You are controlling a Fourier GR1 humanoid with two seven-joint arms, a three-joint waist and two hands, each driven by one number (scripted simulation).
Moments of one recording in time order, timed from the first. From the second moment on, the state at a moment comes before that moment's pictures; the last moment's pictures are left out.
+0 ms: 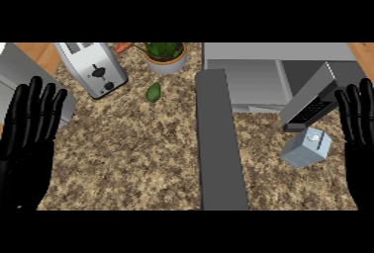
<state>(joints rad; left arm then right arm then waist) -0.01 0.09 -0.03 -2.10 0.01 0.00 0.00 0.01 -0.08 -0.01 -2.10 0.03 -0.02 -0.03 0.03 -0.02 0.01</state>
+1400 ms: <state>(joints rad) 0.21 0.04 -0.06 -2.18 0.03 -0.02 0.02 -0.13 -0.16 -0.24 -1.75 -0.13 0.02 0.01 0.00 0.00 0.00</state>
